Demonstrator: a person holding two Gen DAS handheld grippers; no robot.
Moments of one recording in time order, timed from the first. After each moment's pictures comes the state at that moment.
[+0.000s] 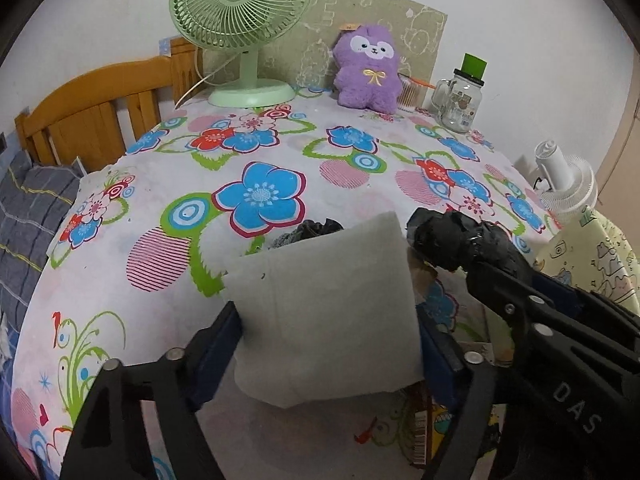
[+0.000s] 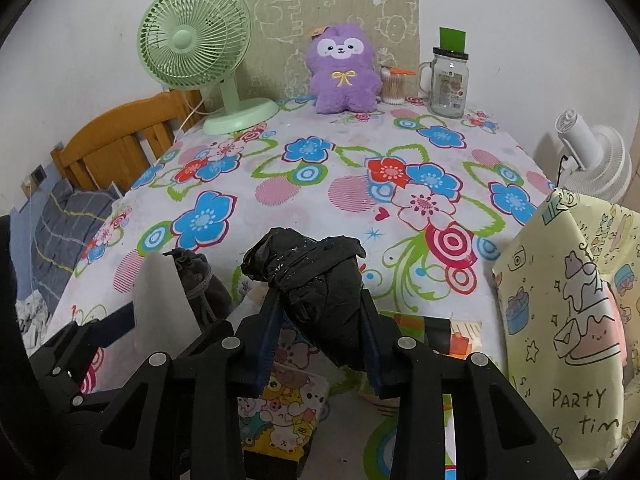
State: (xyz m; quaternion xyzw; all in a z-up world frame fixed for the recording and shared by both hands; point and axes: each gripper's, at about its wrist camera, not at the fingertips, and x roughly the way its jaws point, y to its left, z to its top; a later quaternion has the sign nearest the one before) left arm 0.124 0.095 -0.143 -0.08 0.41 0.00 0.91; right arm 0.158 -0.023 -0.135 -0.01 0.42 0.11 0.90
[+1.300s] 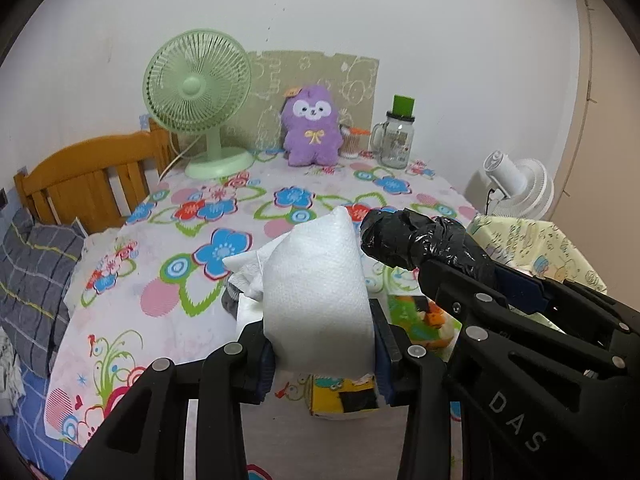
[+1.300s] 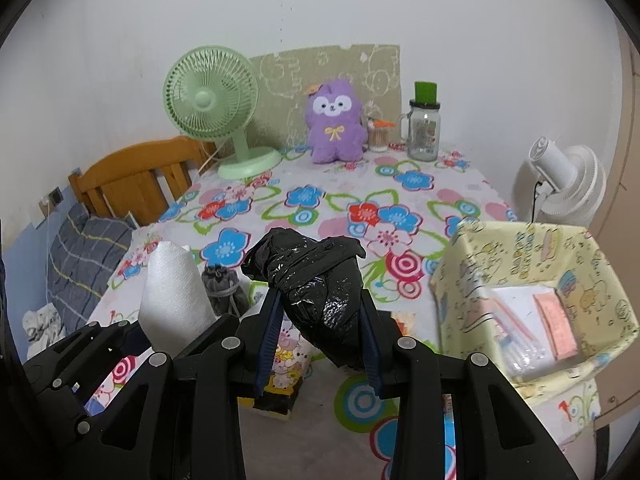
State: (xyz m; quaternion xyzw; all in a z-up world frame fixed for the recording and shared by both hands) left arm 0.059 0.032 -0.067 -0.02 0.33 -0.03 0.94; right arm 0.089 -0.063 -0.064 0.00 0.35 0.12 0.93
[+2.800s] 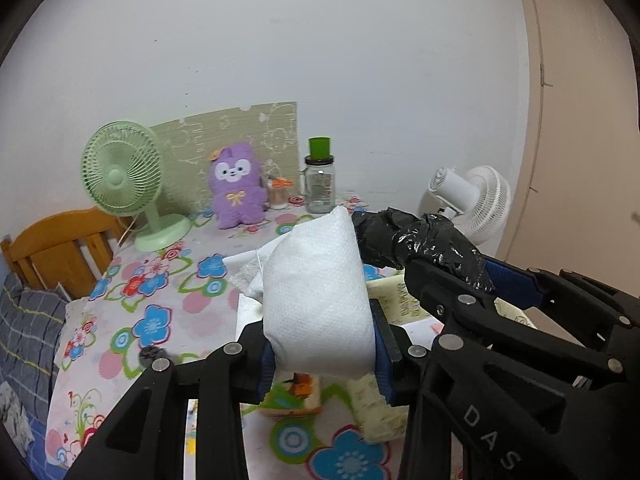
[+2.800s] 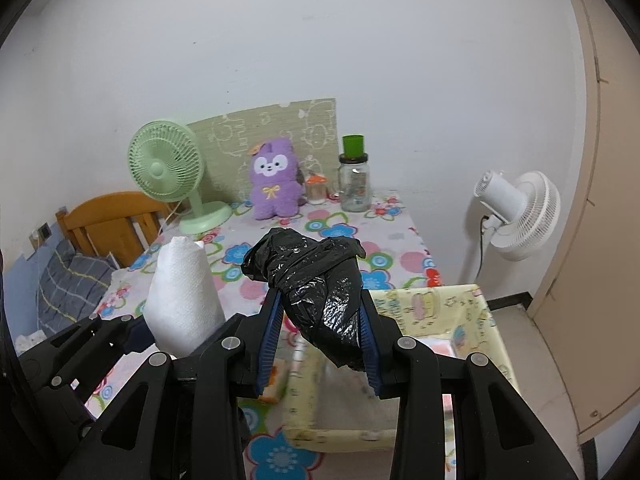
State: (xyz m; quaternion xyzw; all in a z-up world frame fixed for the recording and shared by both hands) left arm 0.070 -0.109 -0.008 0.03 0.28 -0.07 0.96; right arm 0.089 -0.197 0.000 0.01 0.29 0.08 0.95
